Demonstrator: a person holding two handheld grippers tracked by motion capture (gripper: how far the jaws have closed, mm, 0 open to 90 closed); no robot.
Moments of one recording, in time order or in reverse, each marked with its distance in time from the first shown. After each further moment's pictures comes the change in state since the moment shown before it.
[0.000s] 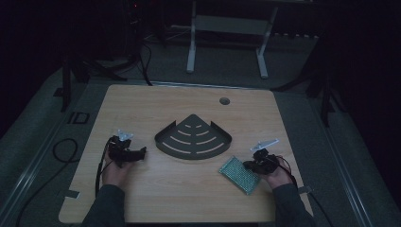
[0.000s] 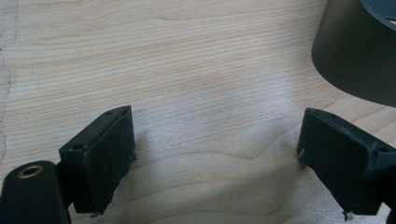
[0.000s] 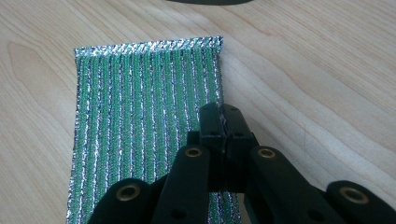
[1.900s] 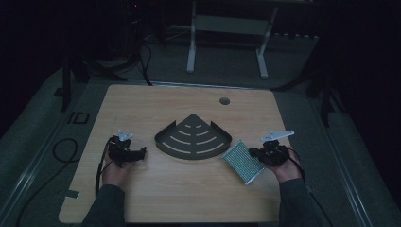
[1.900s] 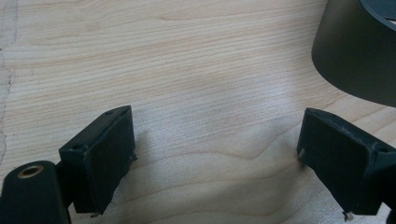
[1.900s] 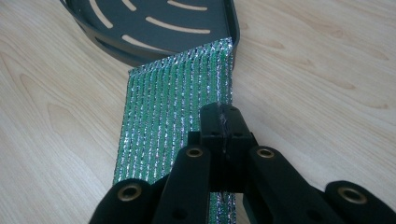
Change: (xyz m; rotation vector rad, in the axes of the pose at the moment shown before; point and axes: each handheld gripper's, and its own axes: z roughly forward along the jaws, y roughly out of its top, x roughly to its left) left arm 0.000 0.000 0.000 0.000 0.000 0.000; right arm 0.000 0.023 -0.052 -0.162 -0.052 -0.005
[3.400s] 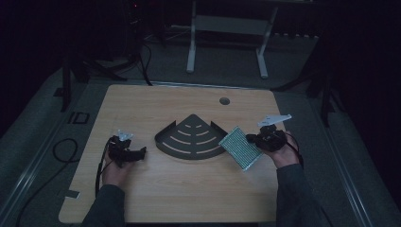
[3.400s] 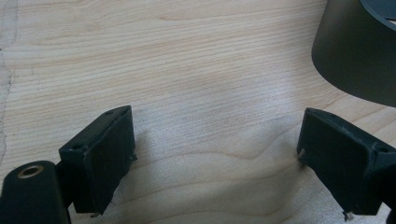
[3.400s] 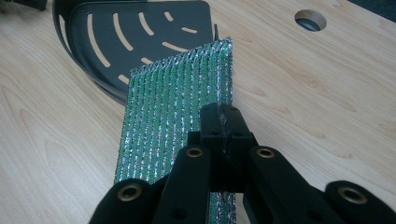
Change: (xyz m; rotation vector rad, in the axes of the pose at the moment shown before) left arm 0.000 0.000 0.000 0.000 0.000 0.000; right arm -0.007 0.047 -0.006 -0.026 -0.018 -0.049
